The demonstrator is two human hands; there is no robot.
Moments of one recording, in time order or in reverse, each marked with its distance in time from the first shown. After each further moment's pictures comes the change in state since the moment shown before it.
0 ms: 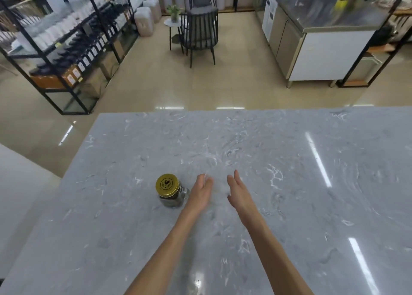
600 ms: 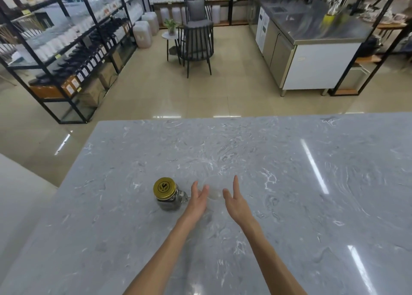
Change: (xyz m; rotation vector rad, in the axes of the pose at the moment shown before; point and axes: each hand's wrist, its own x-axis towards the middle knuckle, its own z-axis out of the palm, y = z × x) left_hand -0.018 -0.004 0.005 -0.204 -0.068 -0.092; right_hand -0.004 0.020 -0.010 -0.345 0.013 -0.072
